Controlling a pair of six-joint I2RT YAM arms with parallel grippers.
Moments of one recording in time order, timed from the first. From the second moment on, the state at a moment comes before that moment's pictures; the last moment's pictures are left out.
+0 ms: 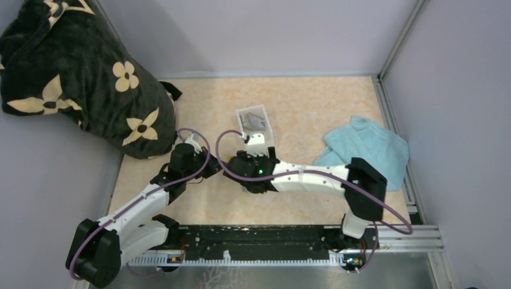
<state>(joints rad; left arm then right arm) -0.45 0.97 0.40 0.05 0.19 -0.87 1.27 1.60 1.17 -0.69 0.94 0.93</state>
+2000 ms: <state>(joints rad) -0.57 0.88 0.42 -0.19 0.04 -0.84 1.33 1.71 1.14 -0.61 0.77 0.67</state>
